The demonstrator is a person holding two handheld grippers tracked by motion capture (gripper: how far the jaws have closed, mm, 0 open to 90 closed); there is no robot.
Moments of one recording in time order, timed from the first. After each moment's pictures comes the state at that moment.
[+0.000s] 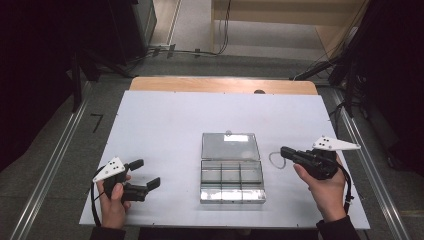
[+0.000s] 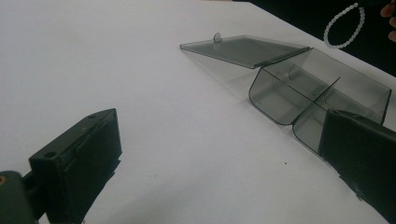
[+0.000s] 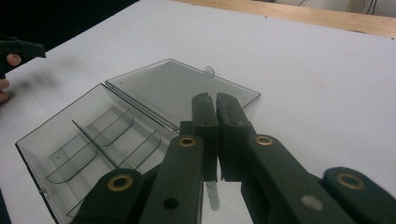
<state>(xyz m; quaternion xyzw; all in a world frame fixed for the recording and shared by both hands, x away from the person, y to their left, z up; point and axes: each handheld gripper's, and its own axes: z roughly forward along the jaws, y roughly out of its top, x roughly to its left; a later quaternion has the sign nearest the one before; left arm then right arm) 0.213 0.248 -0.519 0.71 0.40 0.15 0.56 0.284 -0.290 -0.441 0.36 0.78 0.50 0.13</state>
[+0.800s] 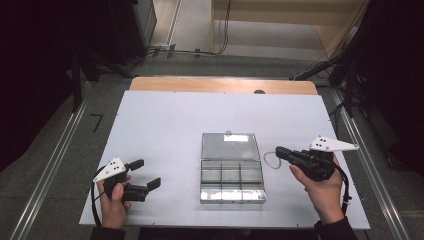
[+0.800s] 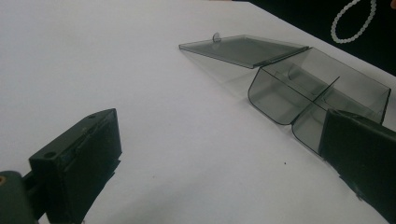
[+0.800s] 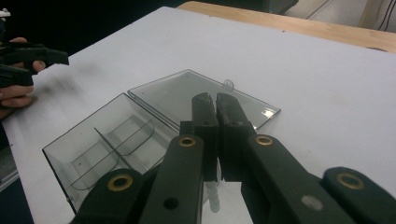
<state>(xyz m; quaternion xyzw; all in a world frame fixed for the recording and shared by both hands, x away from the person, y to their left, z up) 0.213 0.246 -0.519 0.71 0.40 0.15 0.56 0.275 -0.275 -0.430 0.33 0.78 0.51 0.13</state>
